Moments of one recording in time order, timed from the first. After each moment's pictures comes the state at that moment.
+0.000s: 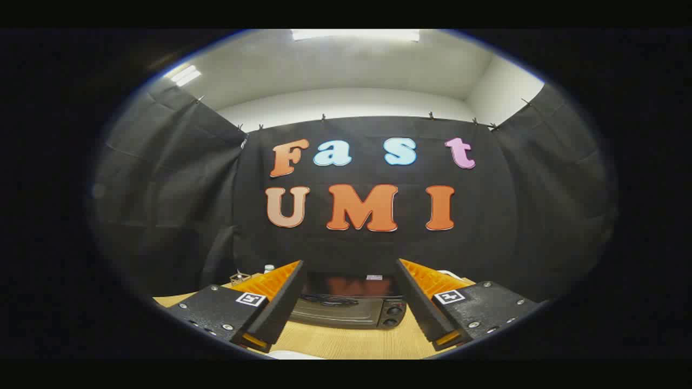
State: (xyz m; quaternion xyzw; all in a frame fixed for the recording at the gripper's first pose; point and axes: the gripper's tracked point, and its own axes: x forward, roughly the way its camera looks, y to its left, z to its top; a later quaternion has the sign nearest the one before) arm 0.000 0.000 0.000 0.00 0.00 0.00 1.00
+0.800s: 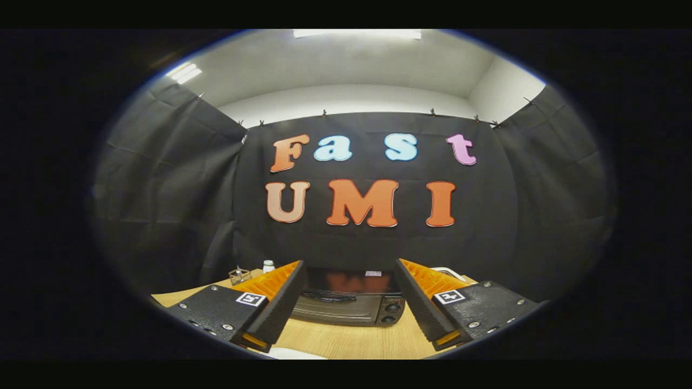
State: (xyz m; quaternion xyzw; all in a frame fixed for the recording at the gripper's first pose) arm 0.004 -0.001 -0.014 0.00 0.01 0.00 1.00
